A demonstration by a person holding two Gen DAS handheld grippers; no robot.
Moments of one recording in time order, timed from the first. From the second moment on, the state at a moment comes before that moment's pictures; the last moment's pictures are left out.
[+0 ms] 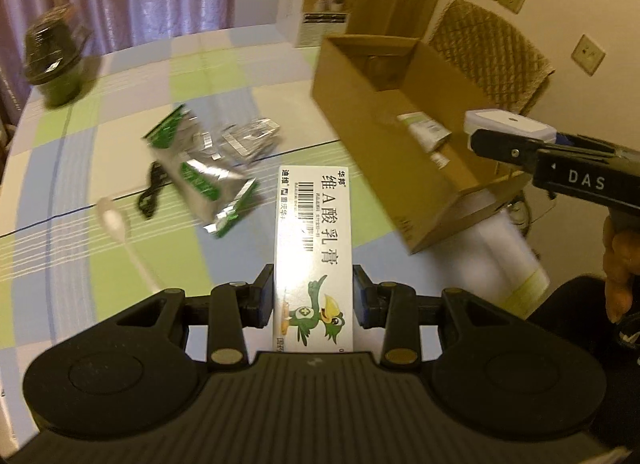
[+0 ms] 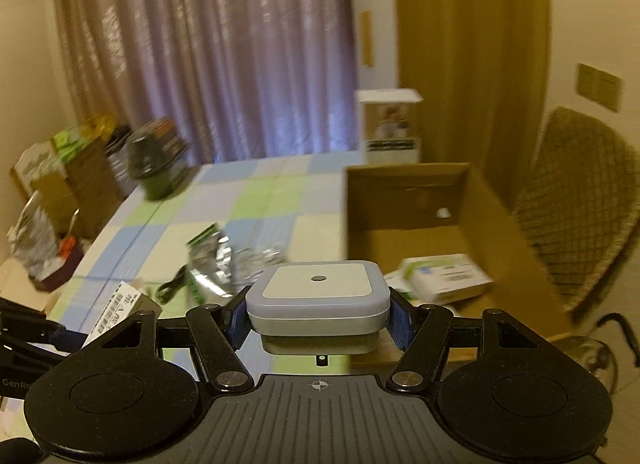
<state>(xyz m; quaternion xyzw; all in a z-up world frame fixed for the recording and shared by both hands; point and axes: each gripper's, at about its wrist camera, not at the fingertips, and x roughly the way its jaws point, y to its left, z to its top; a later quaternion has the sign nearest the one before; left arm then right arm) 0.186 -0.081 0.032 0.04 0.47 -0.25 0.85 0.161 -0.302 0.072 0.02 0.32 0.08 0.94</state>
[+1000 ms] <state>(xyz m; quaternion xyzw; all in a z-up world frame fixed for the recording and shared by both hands) 0.229 -0.247 0.052 0.02 0.45 -0.33 0.83 0.182 -0.422 0.087 0.05 0.31 0.02 0.95</state>
